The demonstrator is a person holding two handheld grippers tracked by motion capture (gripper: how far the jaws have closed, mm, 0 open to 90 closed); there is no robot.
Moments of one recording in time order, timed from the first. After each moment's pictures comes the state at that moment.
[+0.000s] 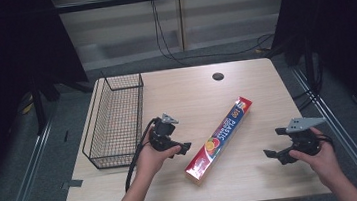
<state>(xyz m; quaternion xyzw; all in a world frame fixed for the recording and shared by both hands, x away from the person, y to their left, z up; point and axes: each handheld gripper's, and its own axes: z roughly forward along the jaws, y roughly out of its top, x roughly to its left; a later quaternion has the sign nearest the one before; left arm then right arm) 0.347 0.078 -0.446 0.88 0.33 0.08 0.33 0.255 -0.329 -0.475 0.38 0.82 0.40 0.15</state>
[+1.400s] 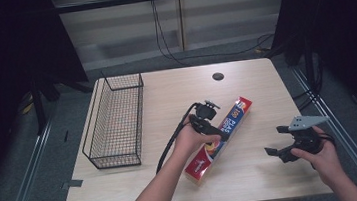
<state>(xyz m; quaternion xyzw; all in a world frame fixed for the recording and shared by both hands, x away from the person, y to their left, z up) 0.370 -0.041 -0.436 0.90 0.30 -0.02 0.31 0.255 -0.333 -0.471 0.38 0.81 0.41 0.15</state>
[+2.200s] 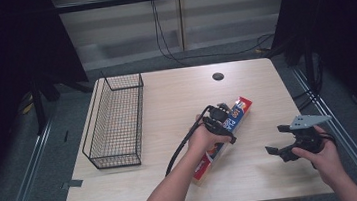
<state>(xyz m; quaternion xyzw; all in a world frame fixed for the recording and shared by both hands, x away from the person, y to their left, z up) 0.377 -0.076 -0.463 0.93 0.29 -0.02 0.24 0.255 -0.335 -0.469 0.39 0.81 0.41 0.16</state>
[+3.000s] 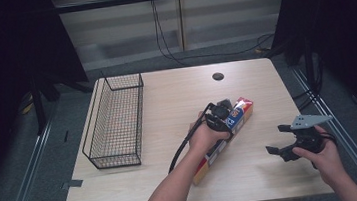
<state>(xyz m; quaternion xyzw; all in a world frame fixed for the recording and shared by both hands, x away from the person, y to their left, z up) 0.382 -0.083 -0.454 0.93 0.32 -0.02 0.18 0.255 -0.337 -0.468 0.39 0.81 0.42 0.16</state>
